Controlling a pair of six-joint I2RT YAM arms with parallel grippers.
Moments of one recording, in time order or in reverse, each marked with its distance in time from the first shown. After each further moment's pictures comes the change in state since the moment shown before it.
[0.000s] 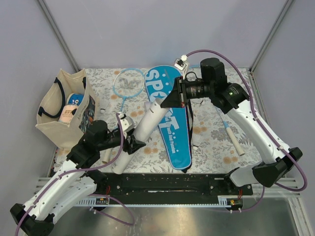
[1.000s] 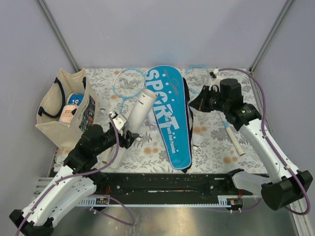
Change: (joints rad) left arm 0.000 -0.084 -0.037 0.032 -0.278 0.019; right arm -0.233 -0.250 -0.432 0.126 0.417 0.132
